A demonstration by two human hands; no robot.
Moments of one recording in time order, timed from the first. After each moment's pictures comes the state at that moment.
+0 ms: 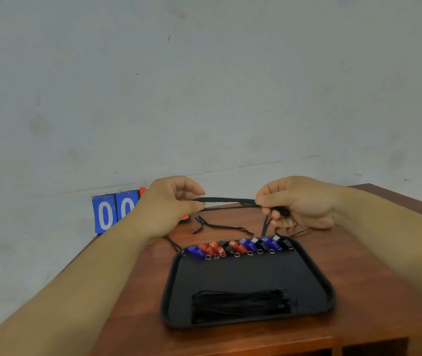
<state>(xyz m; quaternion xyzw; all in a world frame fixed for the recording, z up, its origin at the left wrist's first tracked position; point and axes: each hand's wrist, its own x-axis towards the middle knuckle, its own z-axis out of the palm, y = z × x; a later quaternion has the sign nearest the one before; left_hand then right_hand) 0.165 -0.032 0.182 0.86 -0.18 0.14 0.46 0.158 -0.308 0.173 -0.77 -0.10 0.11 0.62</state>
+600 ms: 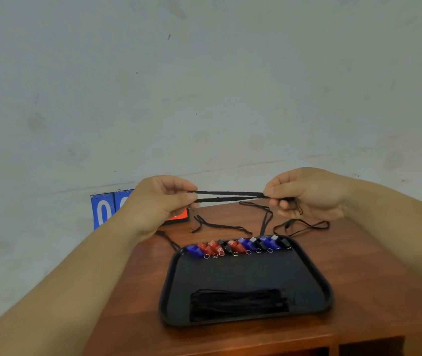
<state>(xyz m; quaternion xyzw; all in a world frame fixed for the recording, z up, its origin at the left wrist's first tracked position) 0.163 -0.025 0.184 0.78 -0.16 0.08 0.60 0.155 -0.322 0.183 -0.76 -0.08 0.08 0.64</state>
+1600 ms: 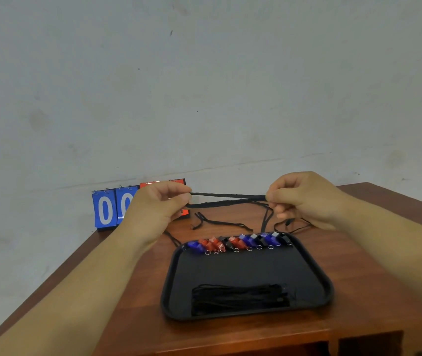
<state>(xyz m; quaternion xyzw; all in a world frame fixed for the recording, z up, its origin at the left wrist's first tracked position) 0.174 -0.015 0.153 0.76 -0.12 0.15 0.63 0.154 -0.313 0.157 -0.77 -0.08 -0.06 0.63</state>
